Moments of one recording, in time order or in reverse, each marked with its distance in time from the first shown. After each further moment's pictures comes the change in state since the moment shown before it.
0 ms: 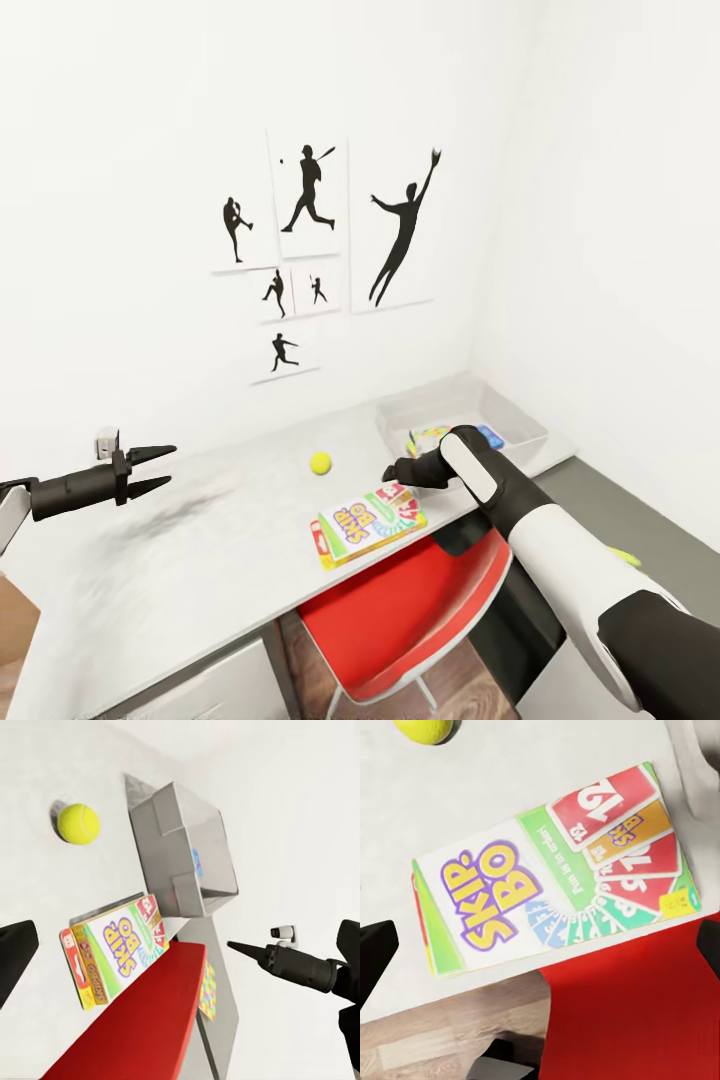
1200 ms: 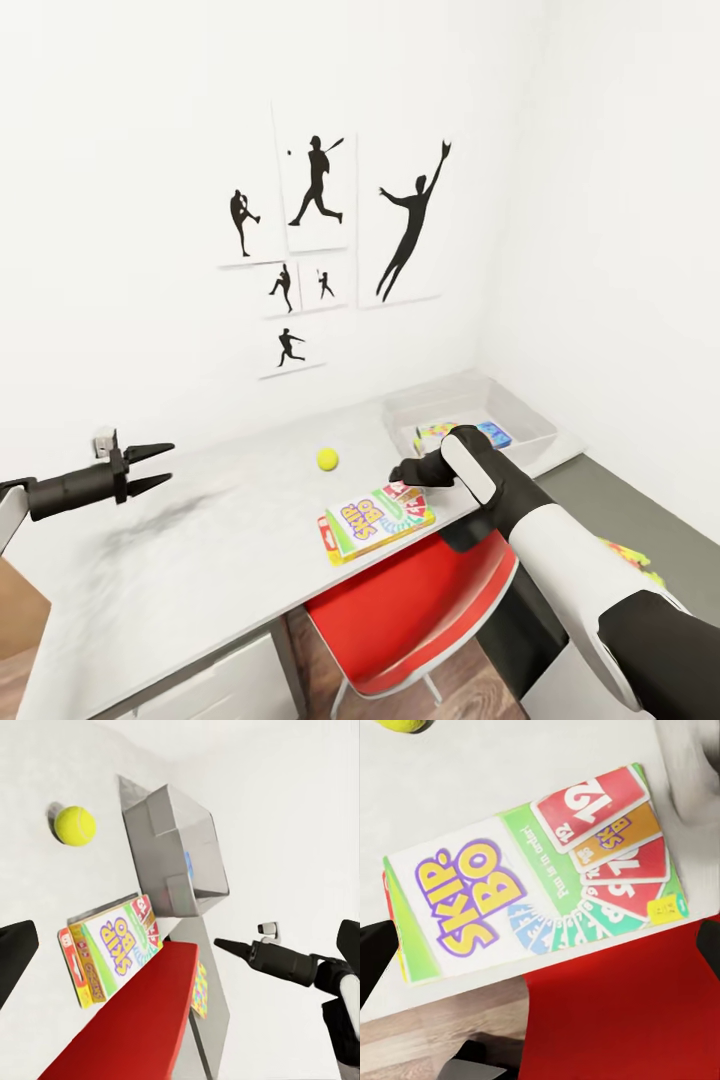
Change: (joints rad) left arm 0.002 0.003 0.000 0.000 -0.002 -0.002 -0.051; right arm 0.000 -0.001 -0.008 0.001 0.090 0.004 0.003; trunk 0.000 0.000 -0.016
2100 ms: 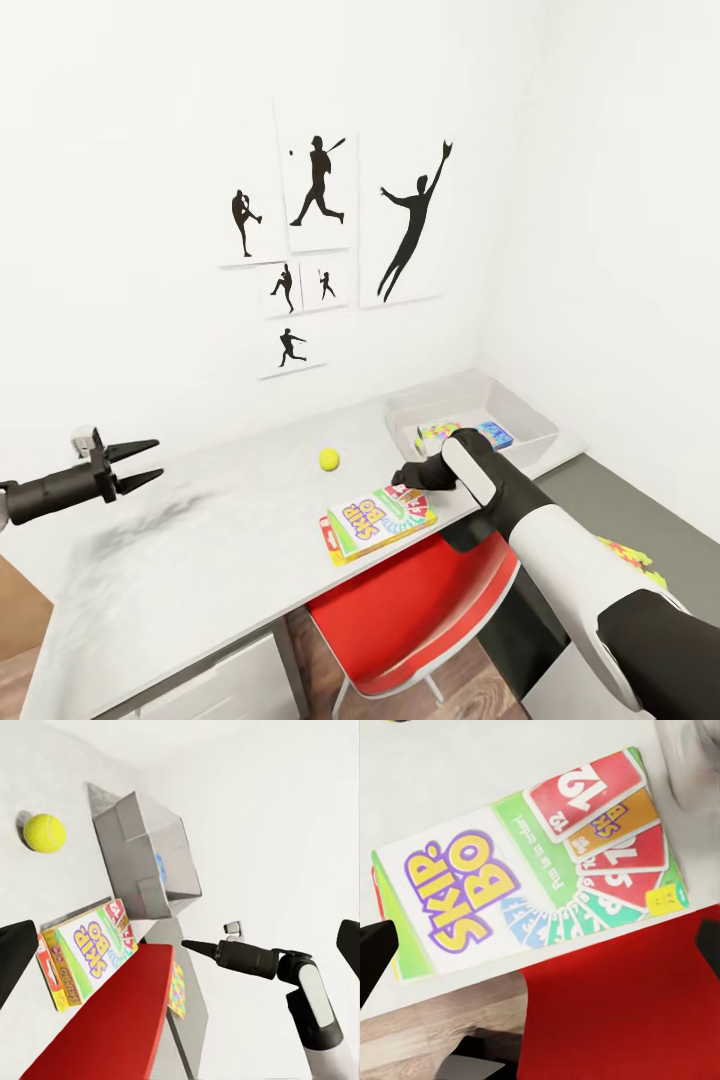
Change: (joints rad) left arm 0.013 0.035 0.002 0.007 -0.004 -0.005 -0.129; right arm 0.000 0.000 -0.002 0.030 0.001 -0.006 -0.002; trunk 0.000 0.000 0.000
